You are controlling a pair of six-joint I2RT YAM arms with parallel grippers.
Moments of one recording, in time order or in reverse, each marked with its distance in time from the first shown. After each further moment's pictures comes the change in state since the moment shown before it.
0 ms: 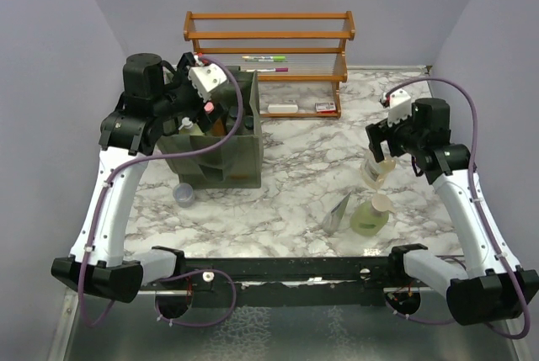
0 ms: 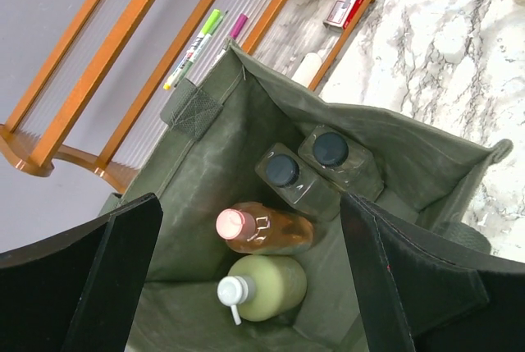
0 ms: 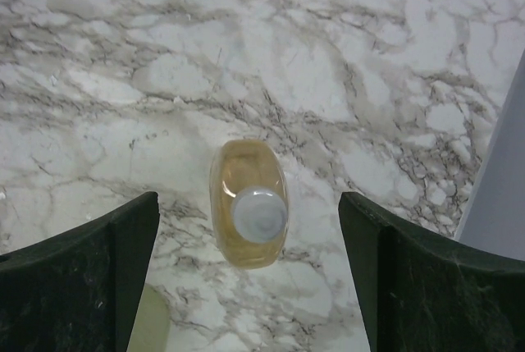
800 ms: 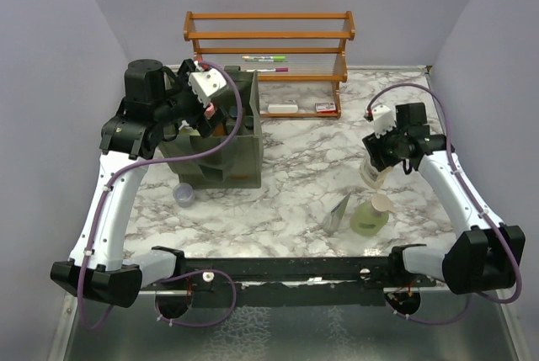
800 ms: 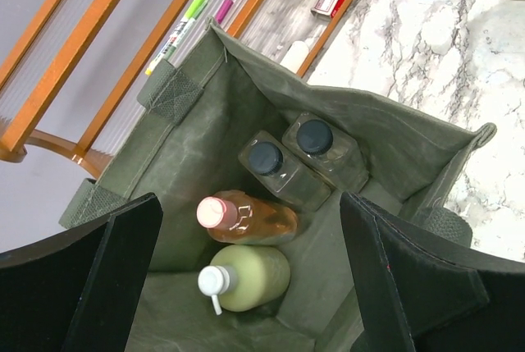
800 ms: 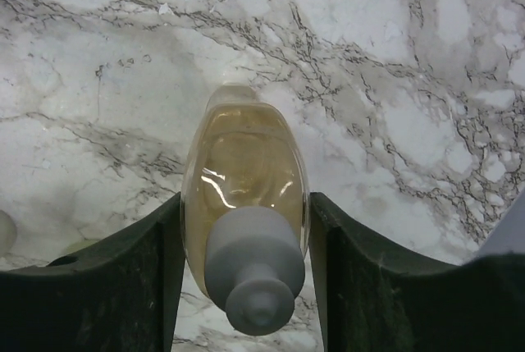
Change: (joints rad) left arm 0.000 -0.041 -0.055 -0.008 0.000 -0.023; right arm 0.000 0.184 -0.087 -0.056 0.034 -0.092
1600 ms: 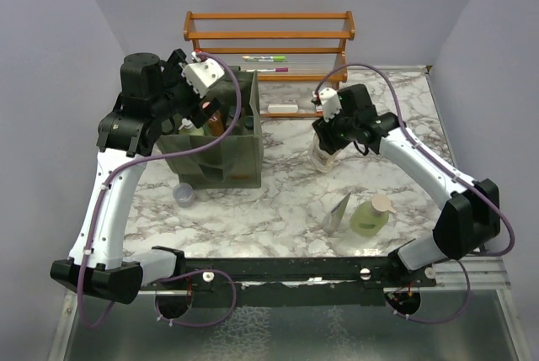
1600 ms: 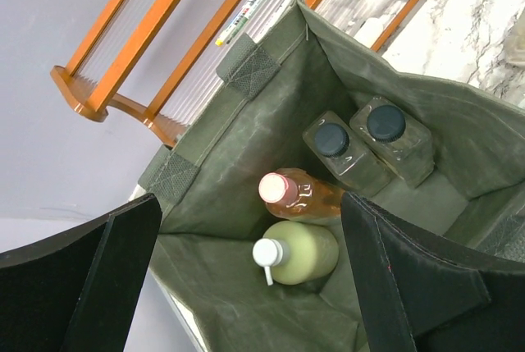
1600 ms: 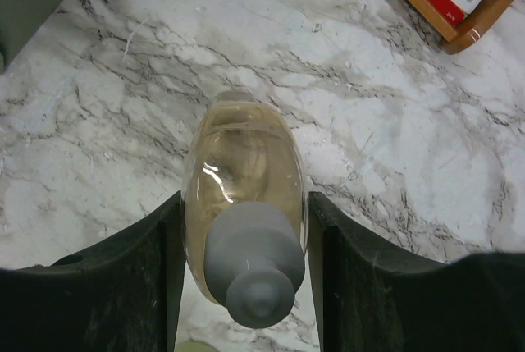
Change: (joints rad) left arm 0.000 0.021 0.067 -0.008 -0.182 0.031; right arm 0.343 0.233 0.245 0.106 -0.013 0.188
